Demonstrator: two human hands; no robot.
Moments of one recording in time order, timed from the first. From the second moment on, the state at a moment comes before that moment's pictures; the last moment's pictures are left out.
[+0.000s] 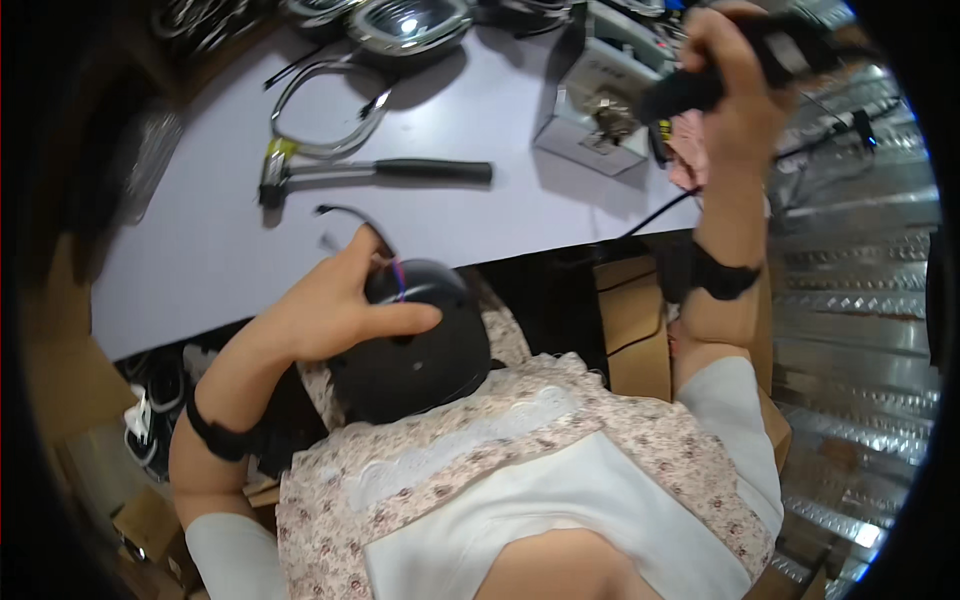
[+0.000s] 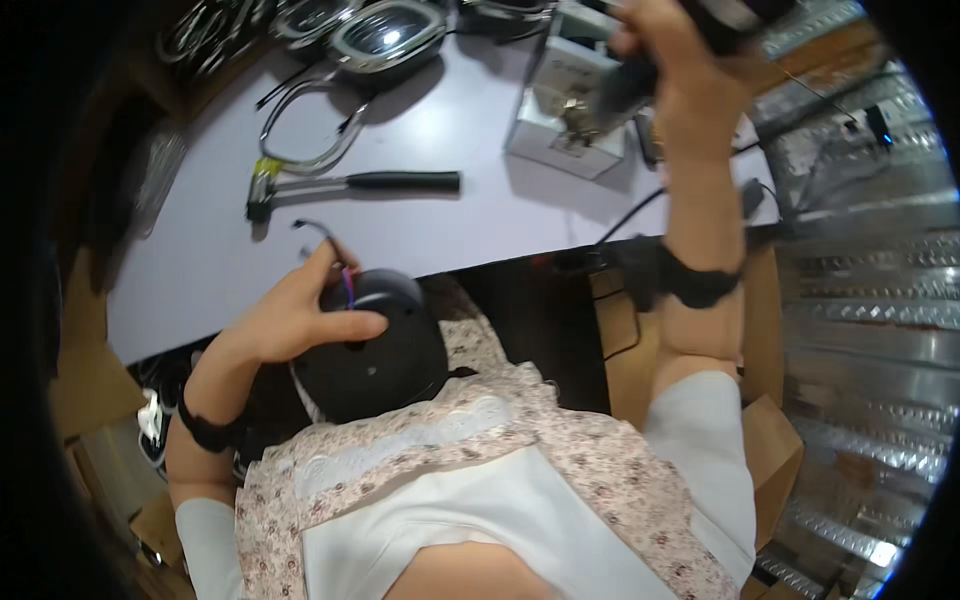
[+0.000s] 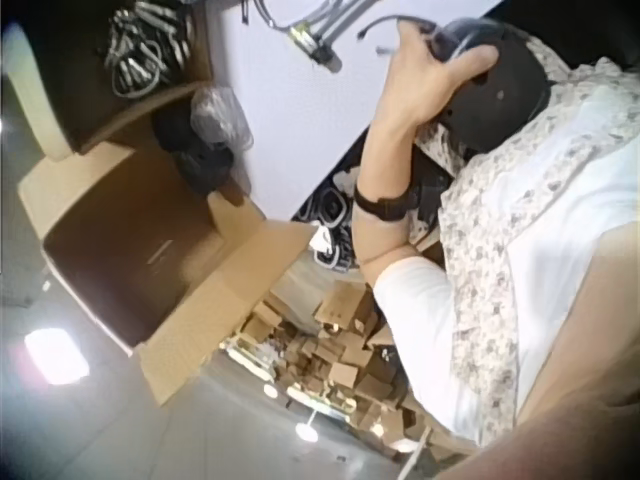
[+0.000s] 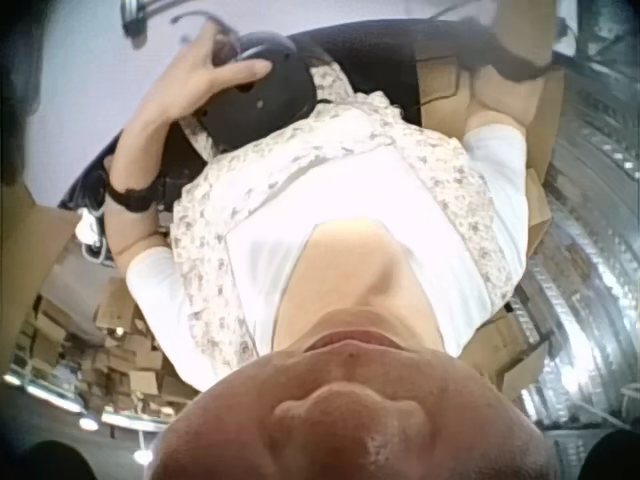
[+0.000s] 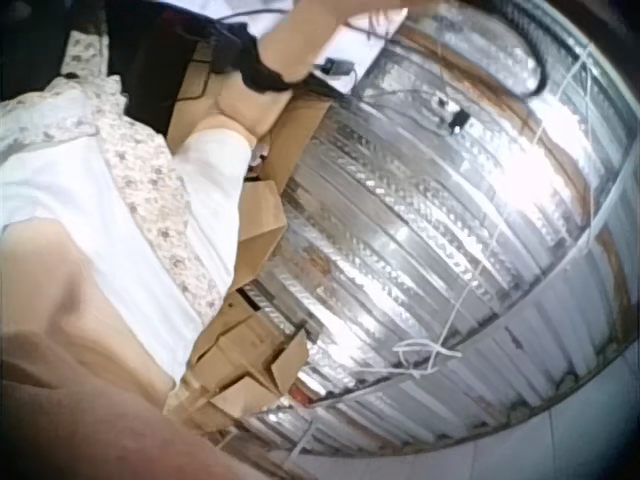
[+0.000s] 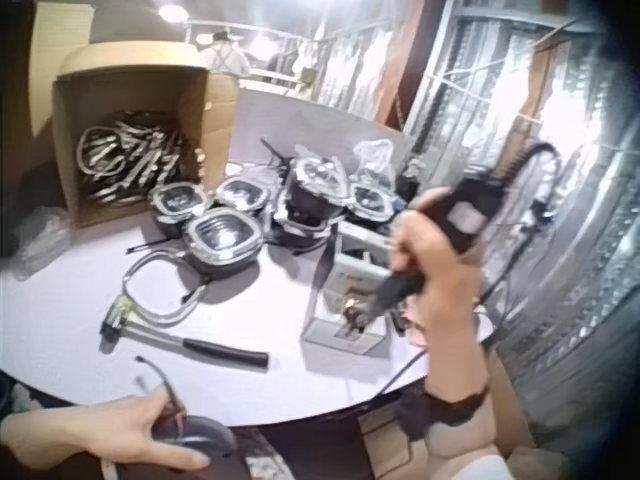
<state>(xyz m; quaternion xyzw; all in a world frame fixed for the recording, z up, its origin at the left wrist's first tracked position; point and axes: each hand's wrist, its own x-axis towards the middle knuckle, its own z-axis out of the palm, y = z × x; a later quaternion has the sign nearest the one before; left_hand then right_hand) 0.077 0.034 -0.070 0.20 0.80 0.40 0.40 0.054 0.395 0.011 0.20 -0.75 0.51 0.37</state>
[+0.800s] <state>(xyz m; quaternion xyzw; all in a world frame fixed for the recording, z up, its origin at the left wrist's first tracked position) 0.089 0.008 -0.077 0.12 0.77 0.47 0.41 0.162 0.275 -0.001 0.30 -0.43 0.81 0.25</state>
